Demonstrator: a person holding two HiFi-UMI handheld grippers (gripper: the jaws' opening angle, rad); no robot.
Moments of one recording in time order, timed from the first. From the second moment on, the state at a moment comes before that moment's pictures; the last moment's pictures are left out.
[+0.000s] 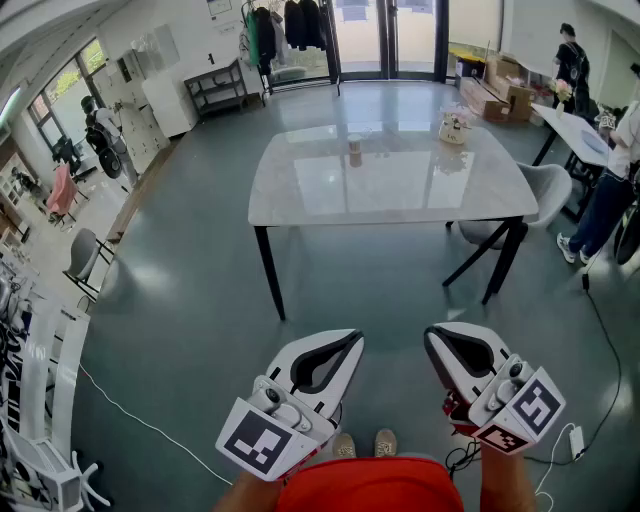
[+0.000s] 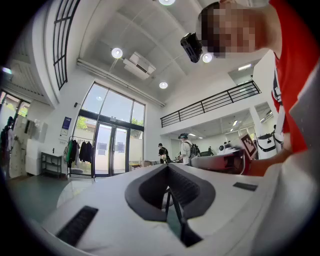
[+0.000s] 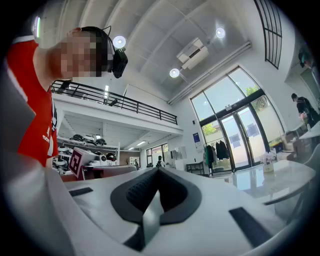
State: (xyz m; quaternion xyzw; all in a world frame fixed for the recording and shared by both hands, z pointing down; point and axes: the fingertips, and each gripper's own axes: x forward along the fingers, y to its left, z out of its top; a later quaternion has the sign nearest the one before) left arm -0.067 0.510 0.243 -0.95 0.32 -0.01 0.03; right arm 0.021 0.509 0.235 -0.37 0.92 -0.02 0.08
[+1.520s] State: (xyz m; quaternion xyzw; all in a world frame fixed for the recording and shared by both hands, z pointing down) left arm -0.011 0.445 0.226 -0.92 0.38 0.02 0.06; right arm 0.115 0.459 0.239 -0.35 0.93 0.00 0.08
